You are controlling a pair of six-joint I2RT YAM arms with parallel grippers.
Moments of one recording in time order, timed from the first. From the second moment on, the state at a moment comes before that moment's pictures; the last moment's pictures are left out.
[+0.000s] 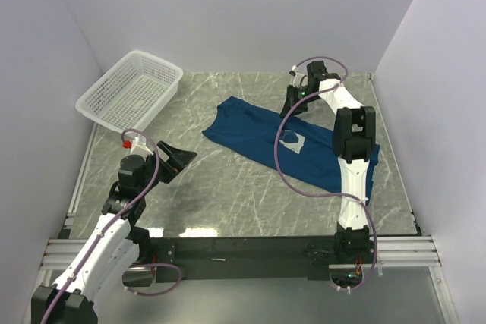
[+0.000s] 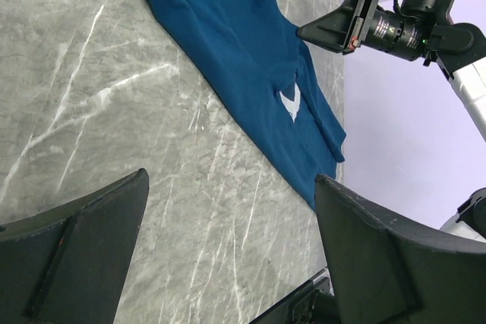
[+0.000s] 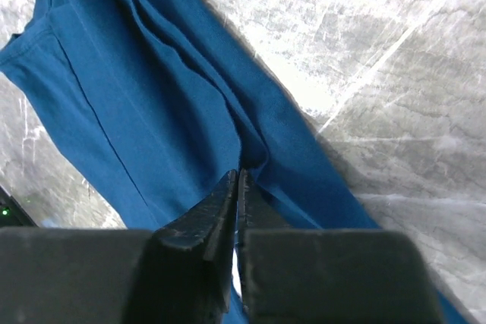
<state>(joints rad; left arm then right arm) -0.21 0.64 0.30 0.02 0.26 -0.99 0.10 2.38 2.01 -0.79 -0.63 0.02</state>
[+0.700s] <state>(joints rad) -0.21 0.64 0.30 0.02 0.27 -0.99 0.25 2.11 1.70 -0.66 -0.72 -0.19</state>
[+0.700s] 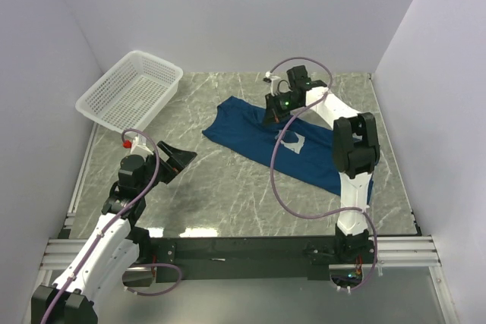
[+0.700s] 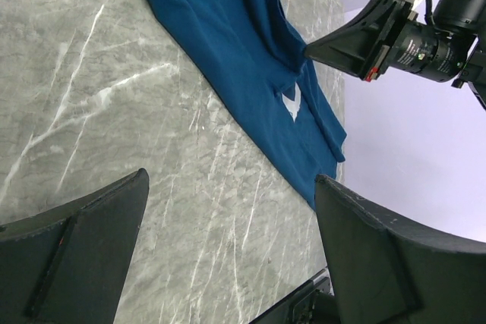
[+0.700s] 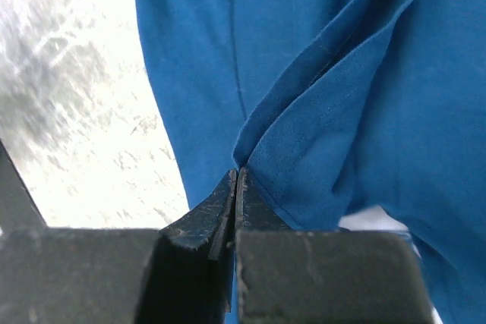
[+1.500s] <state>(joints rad) -0.21 0.65 0.30 0.03 0.27 -0.99 0.30 2.07 1.65 -0.72 -0.61 -0.41</state>
